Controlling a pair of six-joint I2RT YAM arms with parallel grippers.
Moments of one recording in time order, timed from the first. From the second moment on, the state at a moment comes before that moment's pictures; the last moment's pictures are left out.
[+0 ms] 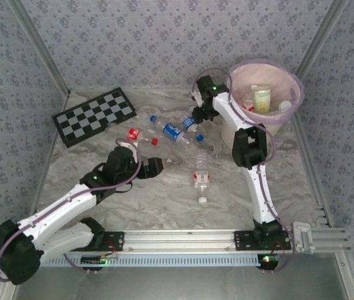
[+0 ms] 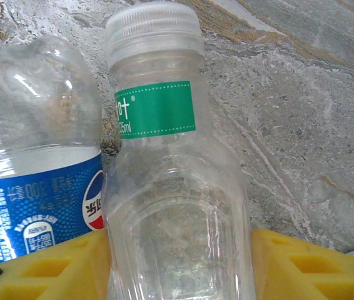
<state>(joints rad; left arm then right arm) -0.68 0.96 0.61 -0.26 0.06 -0.72 0.35 2.47 2.35 -1.08 0.03 -0.15</state>
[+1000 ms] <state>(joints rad) -0.68 0.98 0.60 -0.24 0.06 -0.72 0.44 1.67 2.33 -1.11 0.26 -0.15</state>
